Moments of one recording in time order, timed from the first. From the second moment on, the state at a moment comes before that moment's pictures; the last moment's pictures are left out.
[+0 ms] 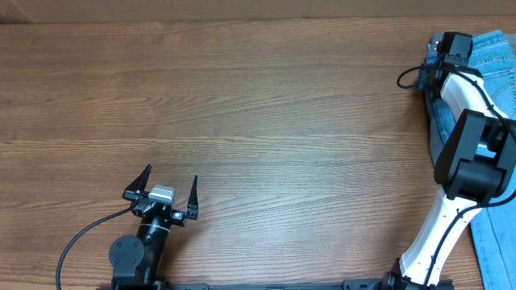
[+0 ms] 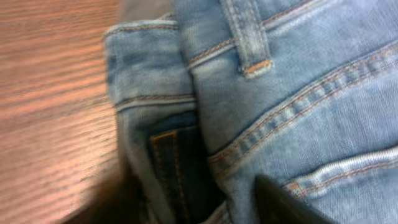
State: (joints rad) left arm -0.01 0.01 0.01 -0.06 0.20 0.12; right arm -0.28 2.31 1.72 -0.38 0.28 -0.06
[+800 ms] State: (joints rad) left arm -0.01 0.01 0.01 -0.06 0.20 0.12; right arm -0.28 2.31 1.84 -0.49 0.33 0.01
